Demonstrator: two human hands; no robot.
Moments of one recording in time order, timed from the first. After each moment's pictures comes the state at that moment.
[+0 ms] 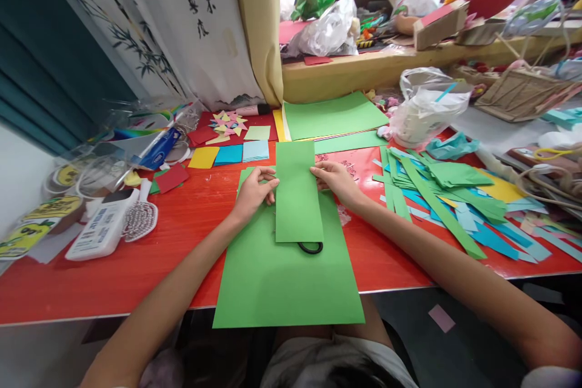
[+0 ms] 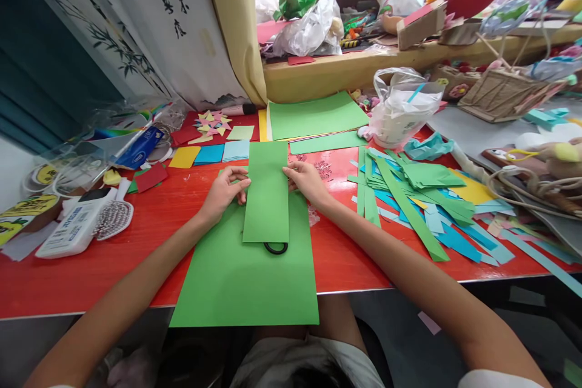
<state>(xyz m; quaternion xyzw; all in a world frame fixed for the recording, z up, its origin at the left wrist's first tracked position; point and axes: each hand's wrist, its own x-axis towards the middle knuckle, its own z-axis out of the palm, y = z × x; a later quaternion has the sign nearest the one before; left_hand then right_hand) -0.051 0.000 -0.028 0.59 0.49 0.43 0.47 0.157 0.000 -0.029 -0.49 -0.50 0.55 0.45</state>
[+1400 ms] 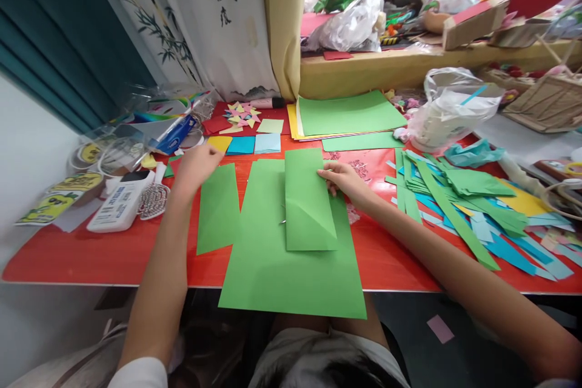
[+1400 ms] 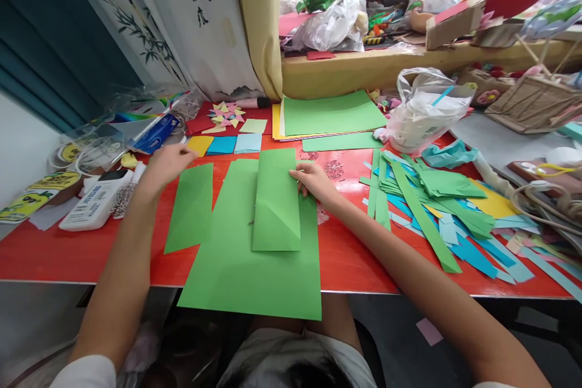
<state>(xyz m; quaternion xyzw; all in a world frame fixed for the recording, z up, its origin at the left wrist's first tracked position) -0.163 0.024 0.030 0.64 0.74 0.20 0.09 0.159 -0.004 -0.029 -0.50 -0.57 0.54 0.38</state>
